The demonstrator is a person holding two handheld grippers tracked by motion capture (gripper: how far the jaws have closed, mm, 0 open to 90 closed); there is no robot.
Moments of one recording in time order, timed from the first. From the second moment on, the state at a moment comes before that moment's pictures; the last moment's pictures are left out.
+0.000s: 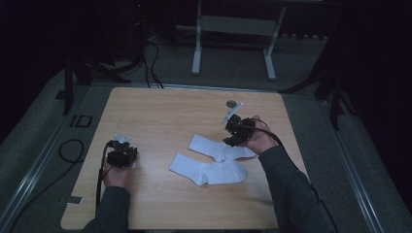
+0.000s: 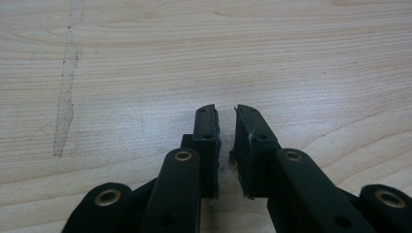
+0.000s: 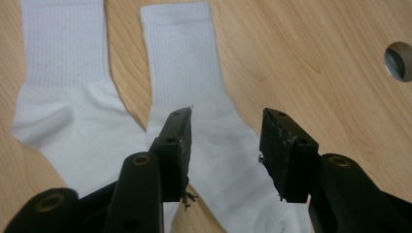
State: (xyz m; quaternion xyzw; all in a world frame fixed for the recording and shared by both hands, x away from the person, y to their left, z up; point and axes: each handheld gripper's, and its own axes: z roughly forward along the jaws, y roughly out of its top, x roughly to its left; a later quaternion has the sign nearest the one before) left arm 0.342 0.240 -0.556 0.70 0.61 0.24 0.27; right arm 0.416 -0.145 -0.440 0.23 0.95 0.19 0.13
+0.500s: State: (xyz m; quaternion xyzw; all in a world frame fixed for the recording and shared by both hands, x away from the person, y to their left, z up) left arm 0.342 0.241 -0.556 0.70 0.61 0.24 0.27; right arm 0.416 -0.117 -0.443 0.19 0.96 0.19 0.12
